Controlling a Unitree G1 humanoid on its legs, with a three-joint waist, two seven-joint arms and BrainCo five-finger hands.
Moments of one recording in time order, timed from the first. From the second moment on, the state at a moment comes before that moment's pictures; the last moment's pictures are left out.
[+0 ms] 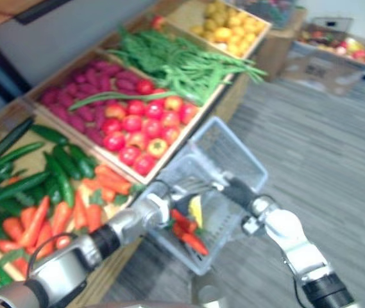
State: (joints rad) left arm -0.54 0.19 -0.90 0.29 0.63 -0.29 -0.01; right arm 0.06 -0.59 0.00 0.04 0.03 -0.12 0.19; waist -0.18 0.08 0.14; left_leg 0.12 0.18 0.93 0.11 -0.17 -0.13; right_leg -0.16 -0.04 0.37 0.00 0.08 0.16
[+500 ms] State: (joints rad) left arm -0.34 0.41 -1.02 -0.33 0.11 -0.35 -0.16; right arm 0.18 -0.20 -0.37 0.38 -0.08 -0.03 -0.08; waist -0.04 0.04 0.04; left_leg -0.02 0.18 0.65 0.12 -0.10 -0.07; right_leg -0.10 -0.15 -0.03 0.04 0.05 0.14
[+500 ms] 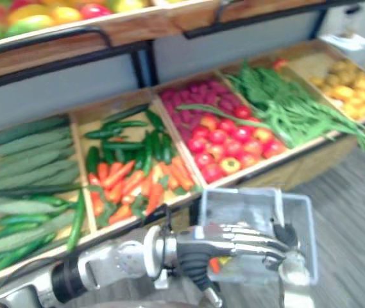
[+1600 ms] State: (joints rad) left arm 0.36 0.04 0.15 0.07 0.37 -0.23 0.26; right arm 0.14 -0.05 -0.66 1.07 0.05 -0.14 -0.17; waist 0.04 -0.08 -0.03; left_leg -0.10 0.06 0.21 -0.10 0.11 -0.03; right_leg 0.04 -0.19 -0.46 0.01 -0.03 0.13
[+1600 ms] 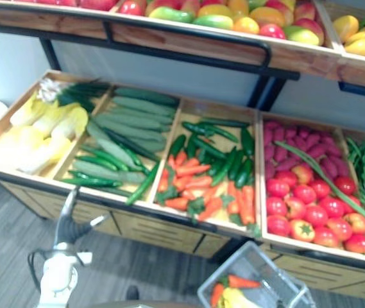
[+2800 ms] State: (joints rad) left arm 0.14 0.12 0.21 1.15 0.29 -0.04 0.25; right arm 0.03 -0.04 -0.42 1.10 0.00 -0.12 -0.16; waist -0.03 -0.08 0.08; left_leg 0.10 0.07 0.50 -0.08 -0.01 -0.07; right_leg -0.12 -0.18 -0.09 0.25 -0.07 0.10
